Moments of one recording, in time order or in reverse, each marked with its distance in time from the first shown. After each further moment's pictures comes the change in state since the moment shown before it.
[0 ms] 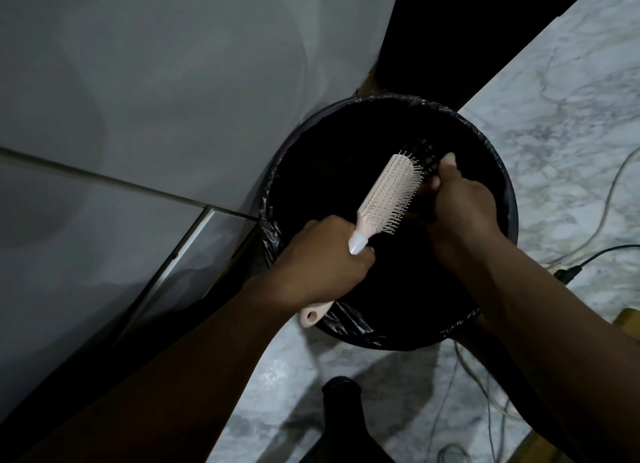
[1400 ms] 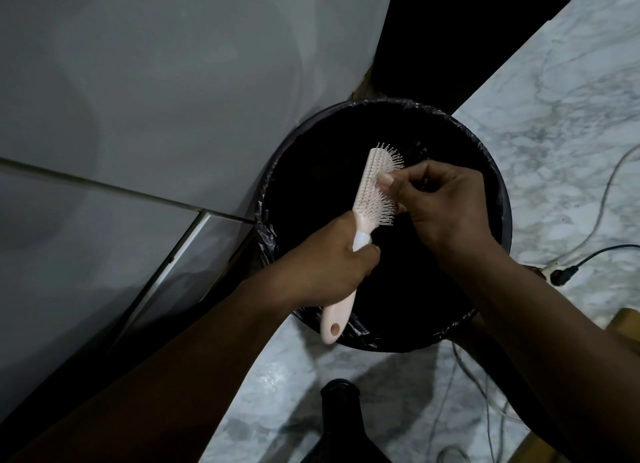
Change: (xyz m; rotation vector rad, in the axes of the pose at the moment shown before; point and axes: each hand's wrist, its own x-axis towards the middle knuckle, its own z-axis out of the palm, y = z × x) left_hand 0.006 0.004 0.003 -0.318 -0.158 0.045; right_hand -0.008 0.004 -0.003 -0.314 -0.207 -0.499
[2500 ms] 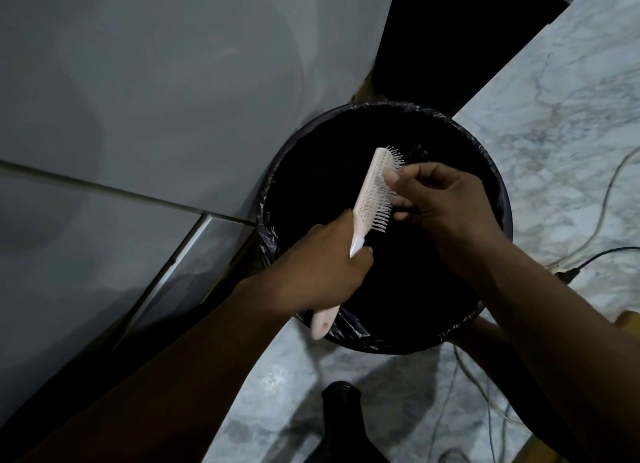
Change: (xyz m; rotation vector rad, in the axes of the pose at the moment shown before) left_hand -0.009 0.006 -0.006 0.300 0.065 0.013; right_hand 0.004 -0.003 -0.008 0.176 -0.100 0.240
